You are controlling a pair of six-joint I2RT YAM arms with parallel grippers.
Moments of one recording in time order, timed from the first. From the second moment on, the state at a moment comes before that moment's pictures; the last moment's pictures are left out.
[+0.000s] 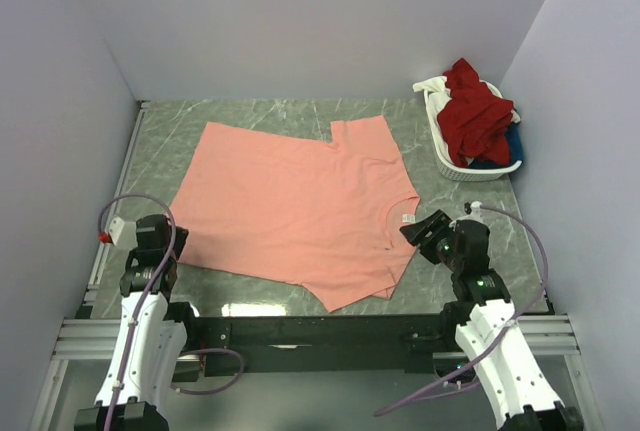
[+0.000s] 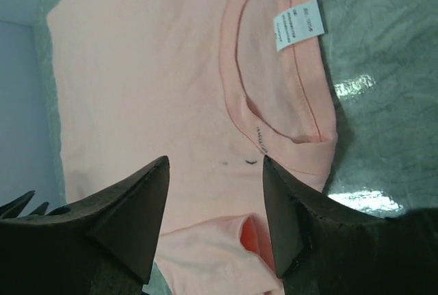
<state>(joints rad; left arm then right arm) 0.12 0.56 0.34 -0.44 -0.31 -1.03 0.09 0.48 0.24 -0.30 -0.20 0.85</state>
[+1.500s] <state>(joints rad) -0.18 1.87 1.10 -0.10 -0.22 -0.98 0.09 2.35 1.93 -0.62 -0.06 0.65</state>
